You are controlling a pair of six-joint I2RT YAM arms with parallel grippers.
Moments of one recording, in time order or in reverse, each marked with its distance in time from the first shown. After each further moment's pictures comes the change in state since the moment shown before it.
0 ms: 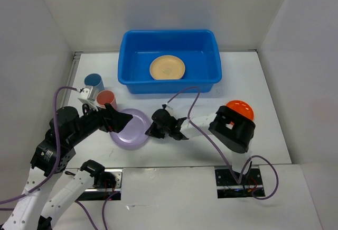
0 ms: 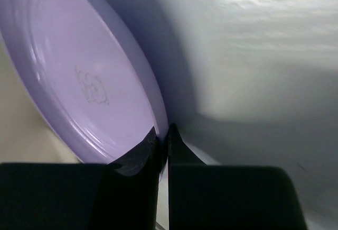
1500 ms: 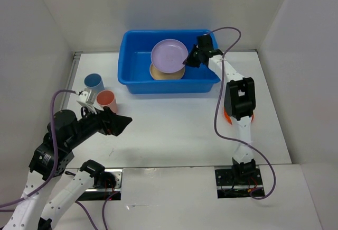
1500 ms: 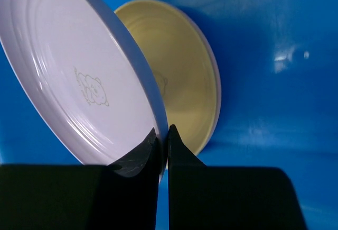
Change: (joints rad) left arm 0.000 -0.040 -0.006 -0.015 0.020 0.002; right arm -0.762 0.337 1.043 -0.691 -0.244 -0.574
